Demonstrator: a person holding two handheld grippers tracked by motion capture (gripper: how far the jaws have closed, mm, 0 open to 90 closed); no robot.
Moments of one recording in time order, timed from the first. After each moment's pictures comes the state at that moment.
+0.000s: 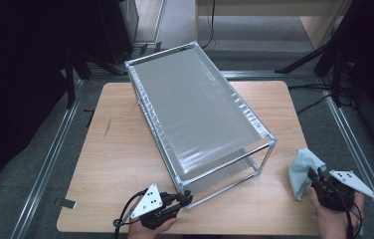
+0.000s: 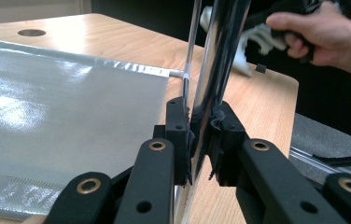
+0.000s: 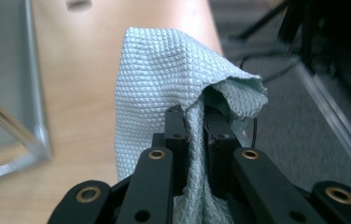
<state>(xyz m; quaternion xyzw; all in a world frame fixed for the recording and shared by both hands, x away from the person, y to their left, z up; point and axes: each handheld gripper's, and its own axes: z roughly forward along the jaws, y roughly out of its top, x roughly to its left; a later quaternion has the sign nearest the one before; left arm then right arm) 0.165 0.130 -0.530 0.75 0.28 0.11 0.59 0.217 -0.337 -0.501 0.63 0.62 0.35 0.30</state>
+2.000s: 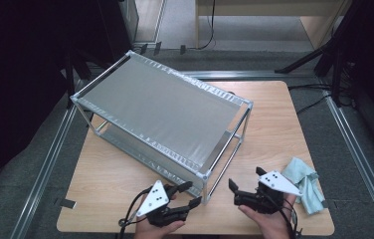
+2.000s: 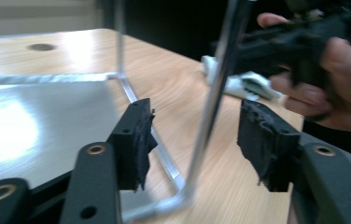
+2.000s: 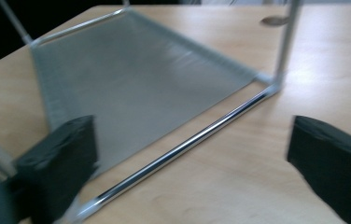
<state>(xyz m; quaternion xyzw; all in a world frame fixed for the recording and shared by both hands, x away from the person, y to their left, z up) 0.164 0.130 -0.519 0.72 0.31 0.13 0.60 0.198 -0.179 -0.494 0.48 0.71 0.48 0.21</state>
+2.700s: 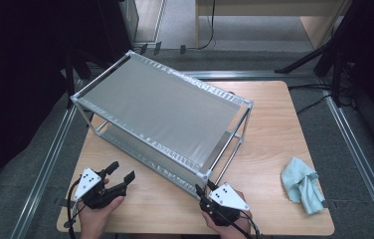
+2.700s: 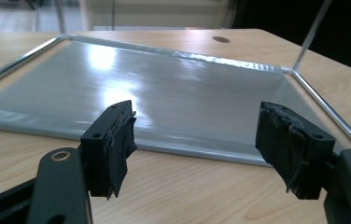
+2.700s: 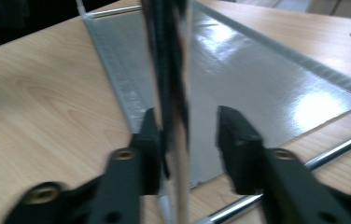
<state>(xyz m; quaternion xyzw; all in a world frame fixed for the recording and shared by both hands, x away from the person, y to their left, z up) 0.186 0.274 -0.527 0.65 0.48 0.25 0.53 0.176 -0.090 -0.518 0.40 0.75 0.48 0.22</state>
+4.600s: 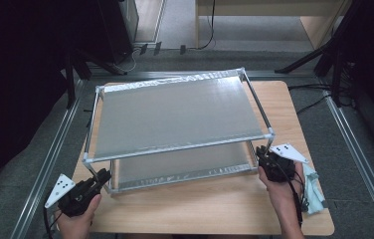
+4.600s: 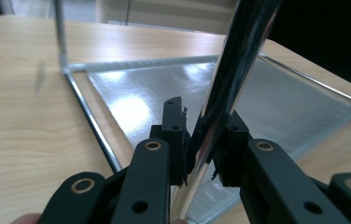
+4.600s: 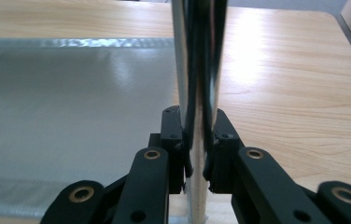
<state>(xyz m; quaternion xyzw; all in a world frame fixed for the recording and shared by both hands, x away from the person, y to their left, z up) 0.156 0.305 -0.524 0.63 0.51 0.23 0.54 0.276 -0.219 -0.490 0.54 0.69 0.40 0.28</state>
